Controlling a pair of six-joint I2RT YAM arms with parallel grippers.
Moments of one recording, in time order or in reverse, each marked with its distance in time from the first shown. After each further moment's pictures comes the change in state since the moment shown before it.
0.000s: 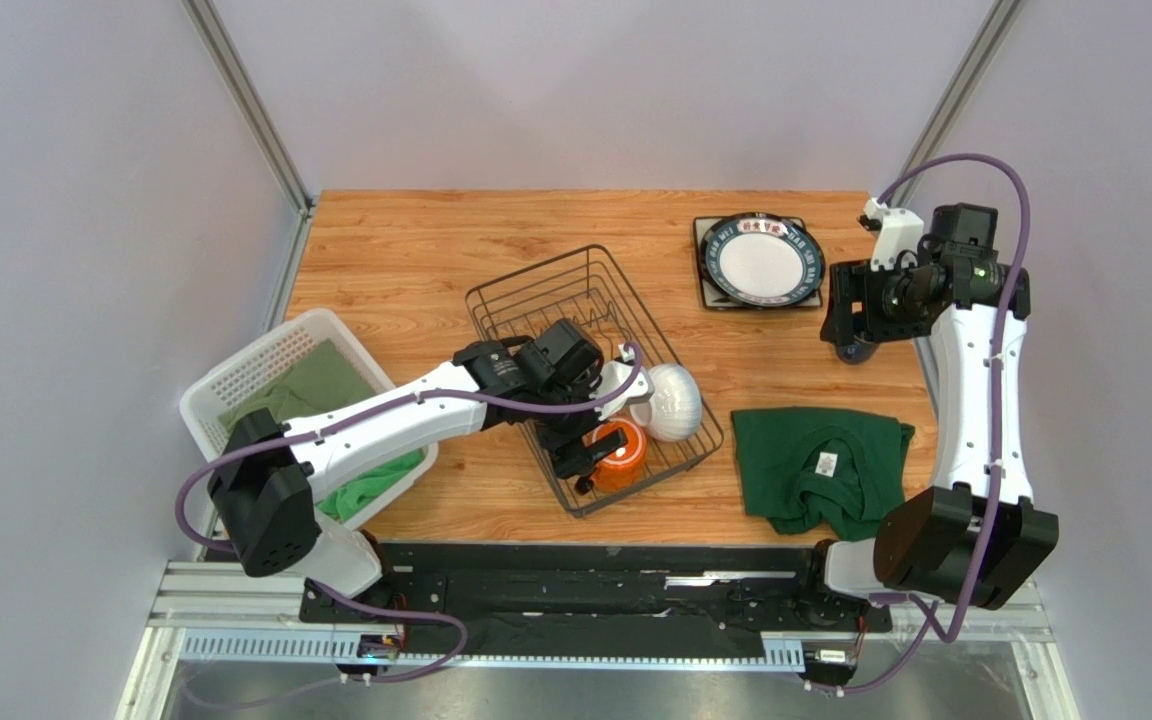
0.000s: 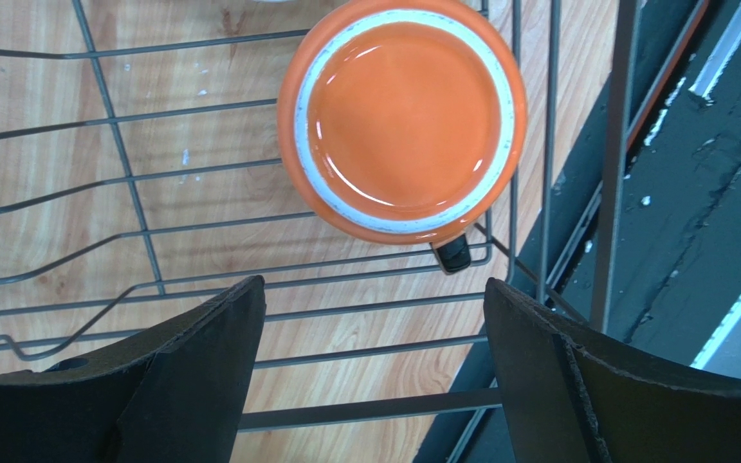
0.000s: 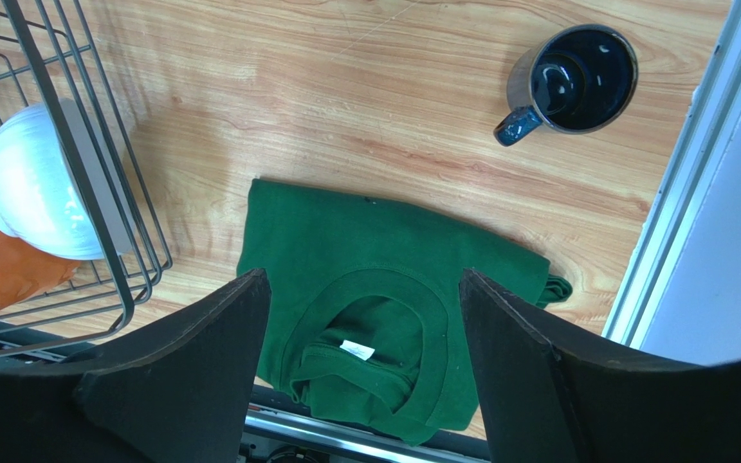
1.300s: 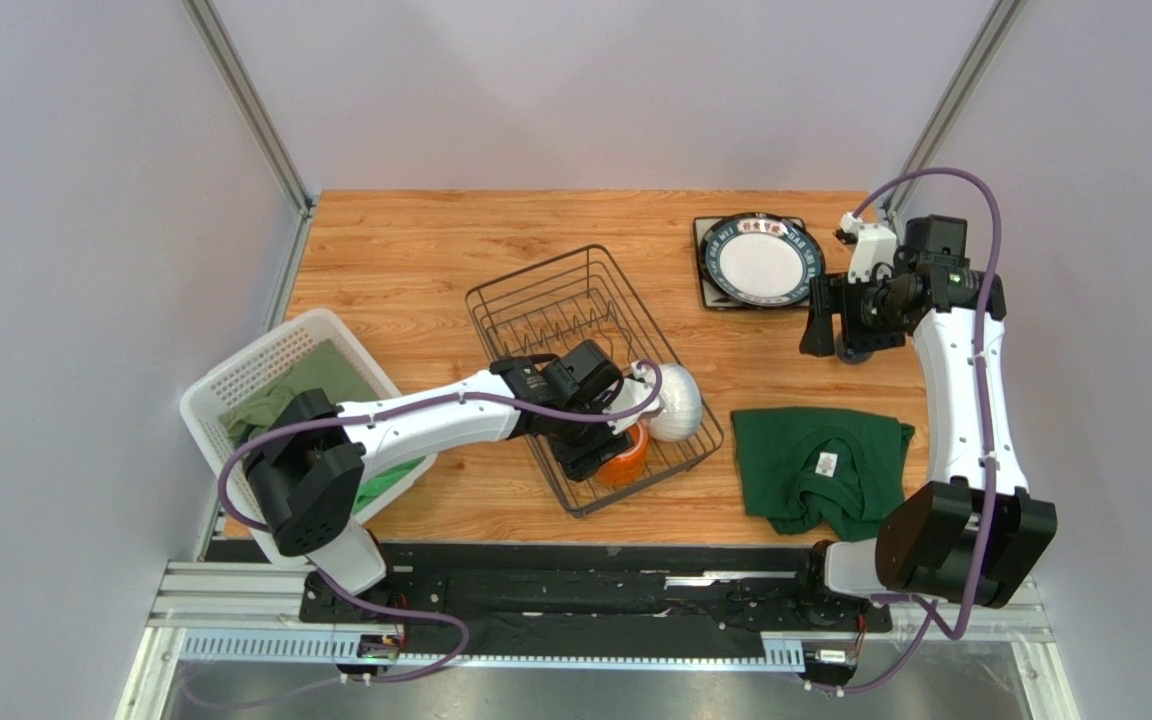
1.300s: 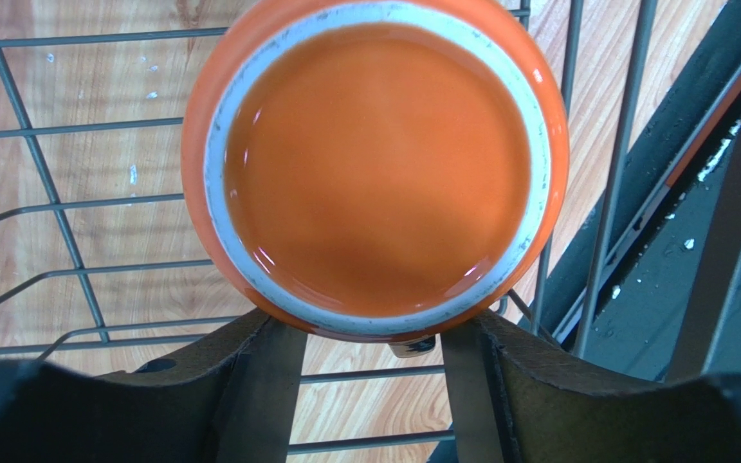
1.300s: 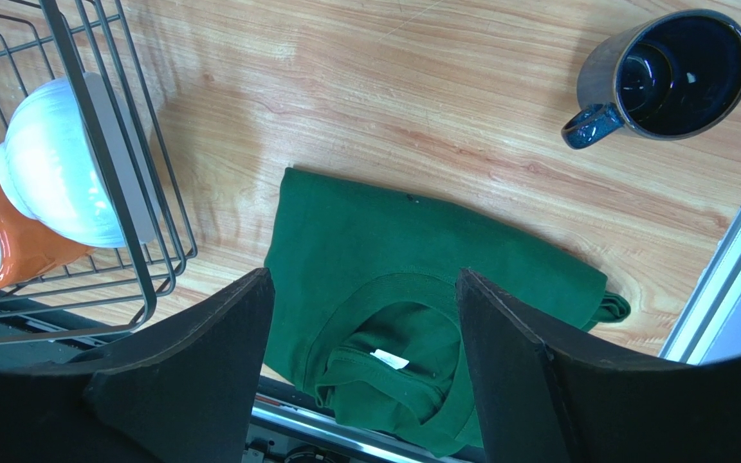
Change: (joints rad) left arm -0.035 0.122 -0.055 0.112 -0.039 -0.064; right arm 0.052 -0.002 -0.092 0.038 -0.032 0.026
